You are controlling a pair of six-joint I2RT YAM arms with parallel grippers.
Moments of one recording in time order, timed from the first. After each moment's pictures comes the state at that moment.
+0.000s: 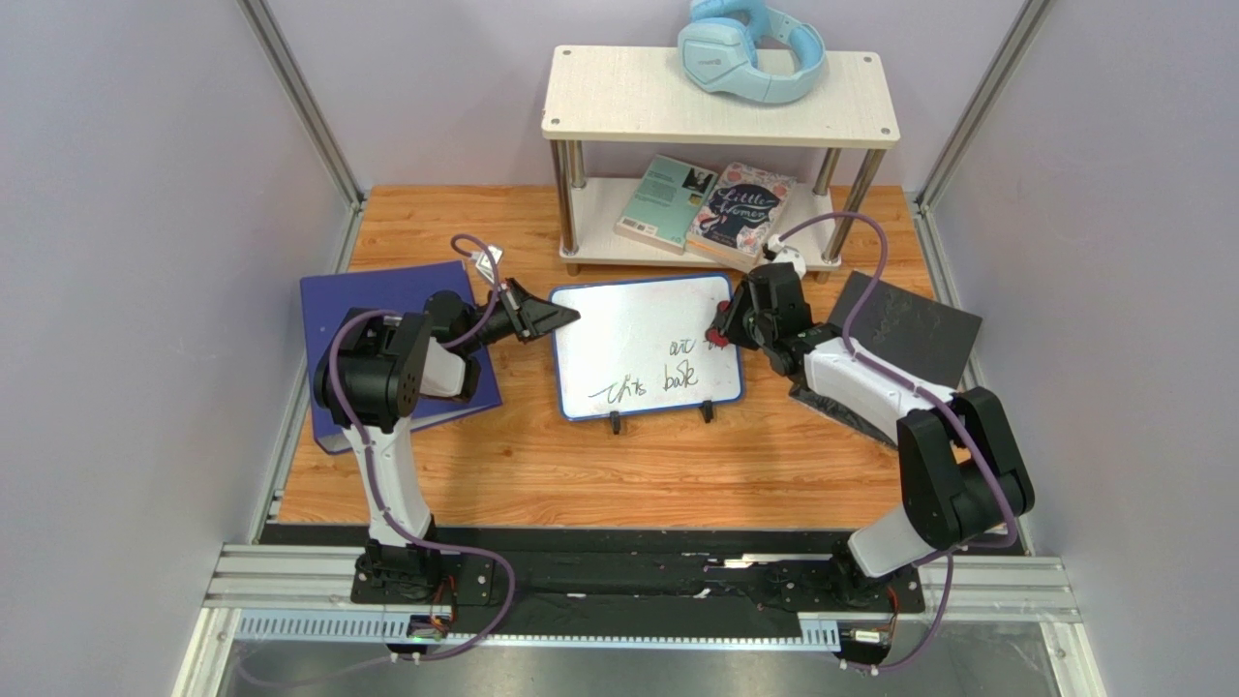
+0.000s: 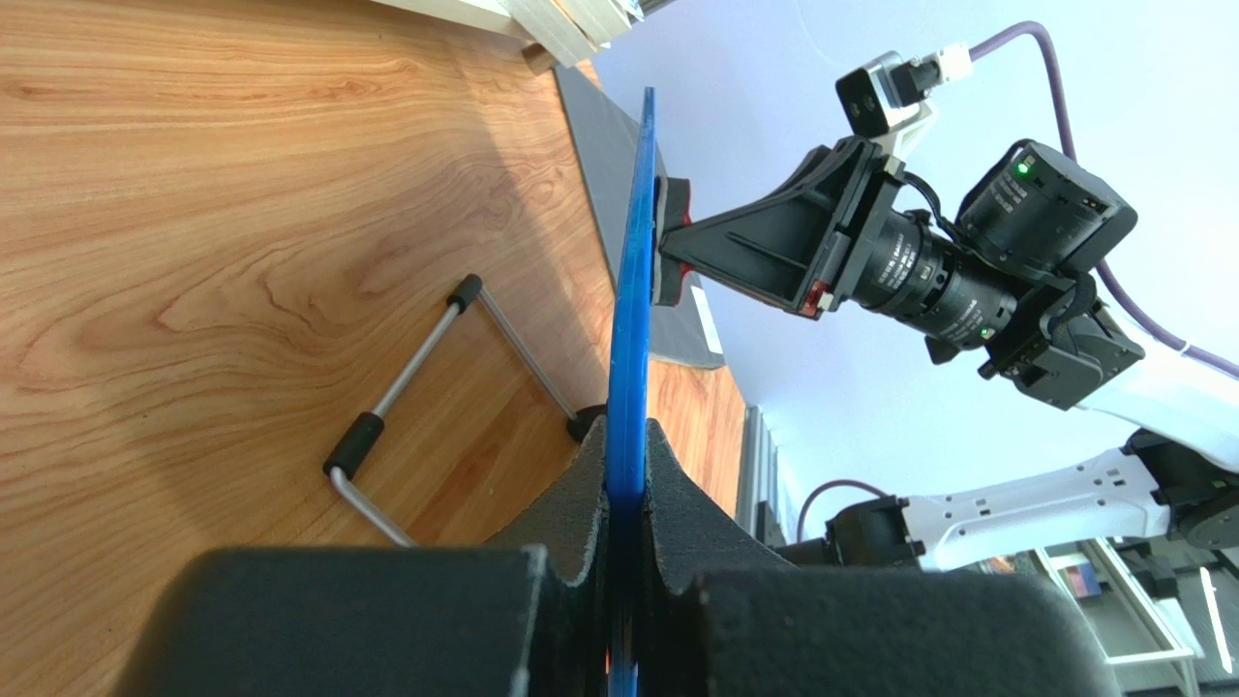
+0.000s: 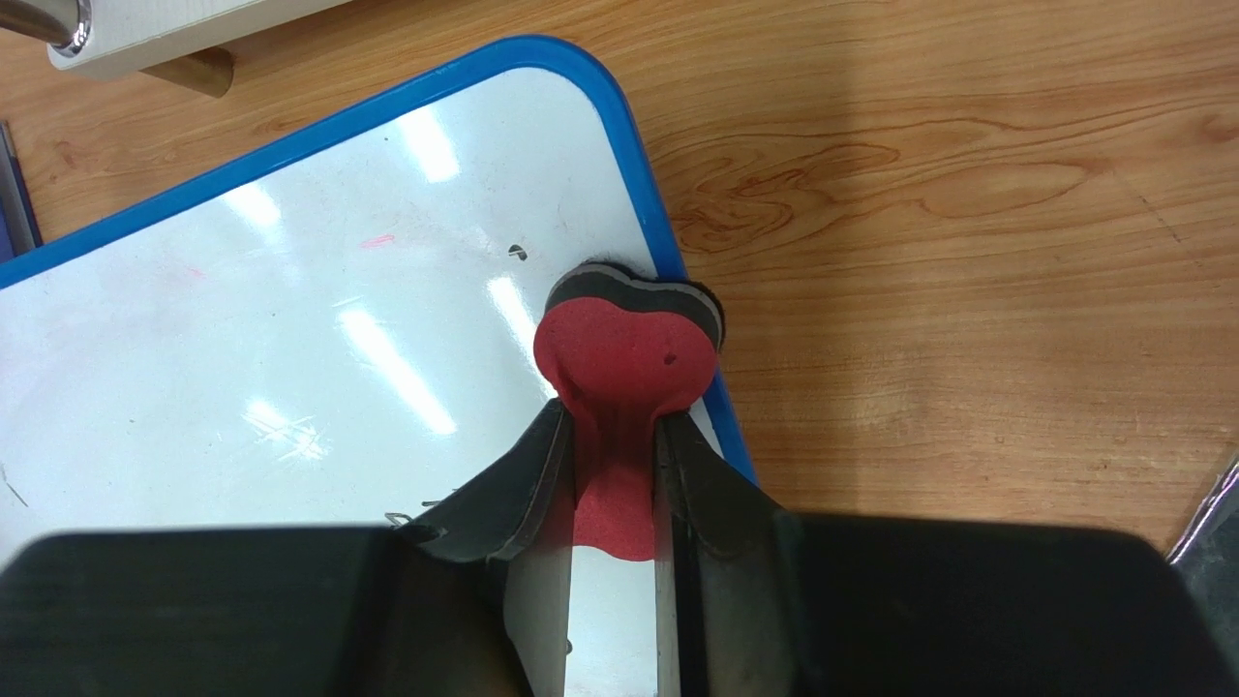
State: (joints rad) left arm -0.12 2.02 0.73 1.38 0.96 -1.12; right arm 0.40 1.54 0.90 -0.03 0.10 0.61
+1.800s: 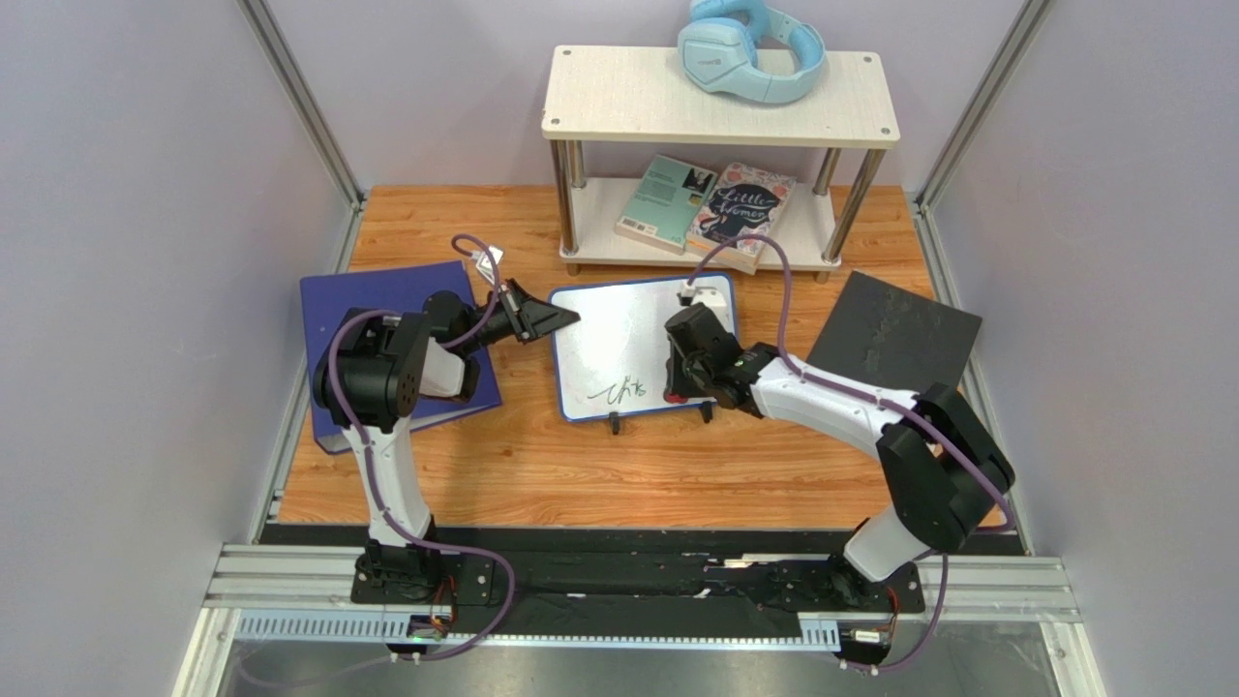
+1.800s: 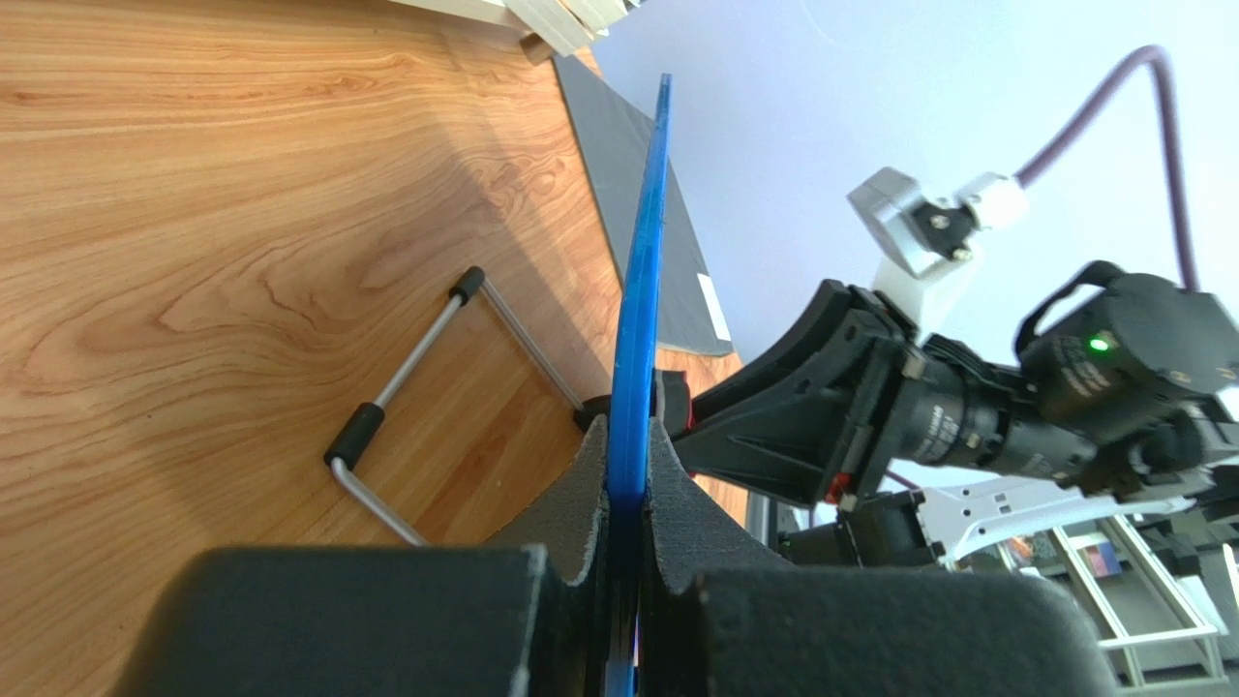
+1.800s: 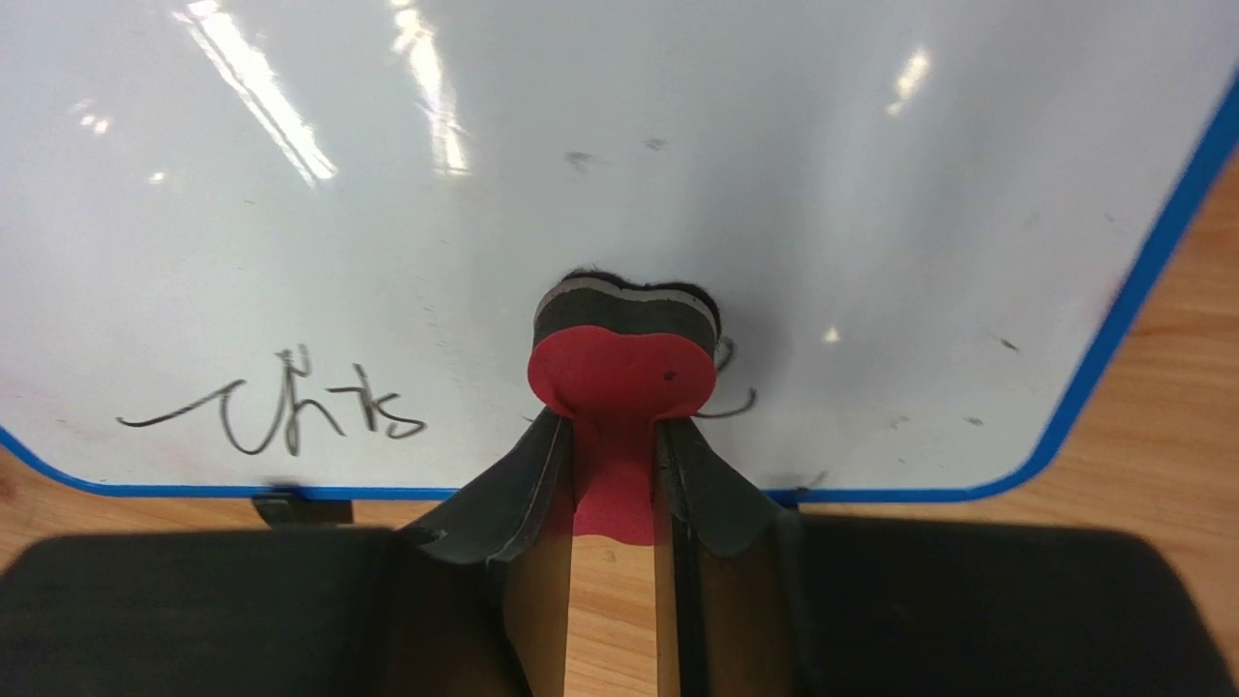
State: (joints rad) left arm -0.12 2.01 0.72 1.38 0.98 -1.09; right arm 0.73 1.59 0.97 -0.27 0.25 0.57
